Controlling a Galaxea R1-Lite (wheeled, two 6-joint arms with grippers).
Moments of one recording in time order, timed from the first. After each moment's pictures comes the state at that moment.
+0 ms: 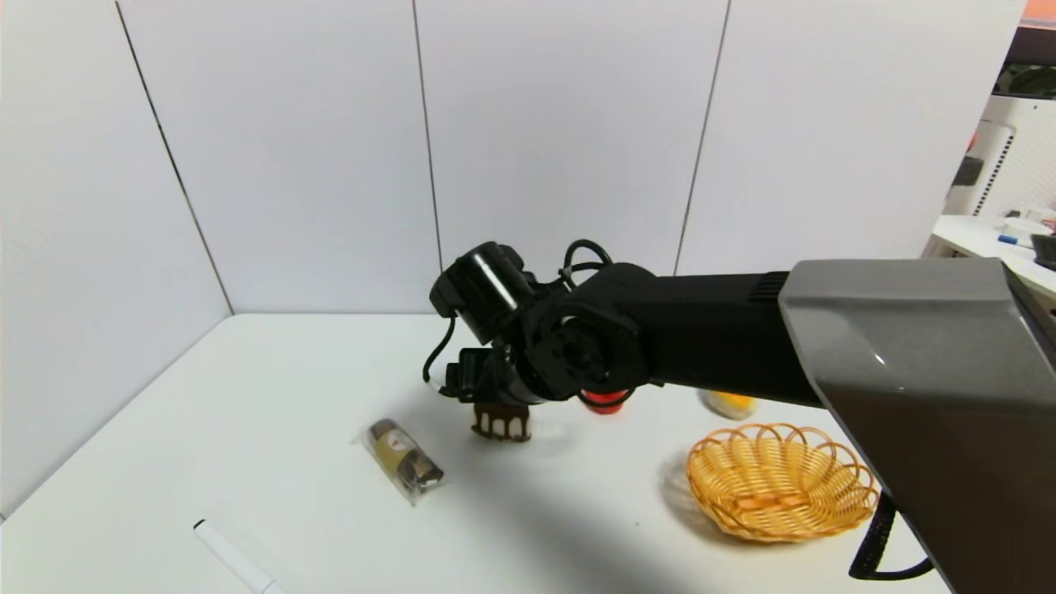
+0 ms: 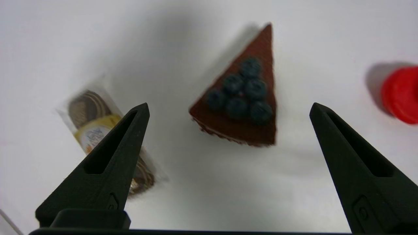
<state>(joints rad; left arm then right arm) 0.00 0.00 0.00 0.00 0.00 0.00 0.87 2.31 -1.95 0.47 -0.34 0.62</state>
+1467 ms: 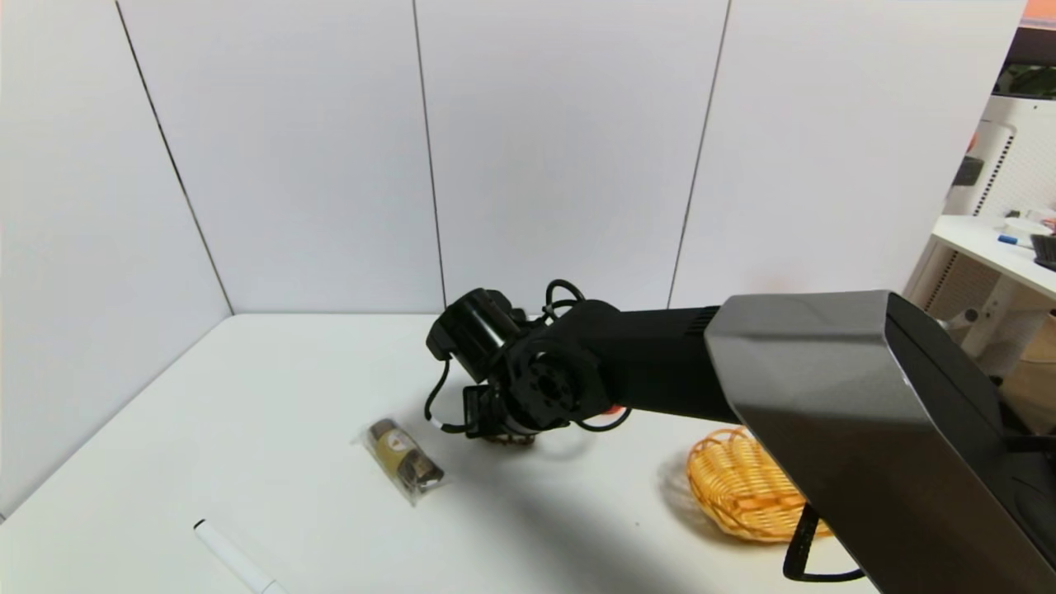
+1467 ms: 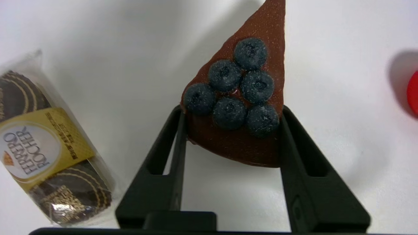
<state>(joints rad) 0.00 0.00 0.00 0.00 0.00 0.00 0.87 2.39 -1.94 0.53 -0.36 0.58</state>
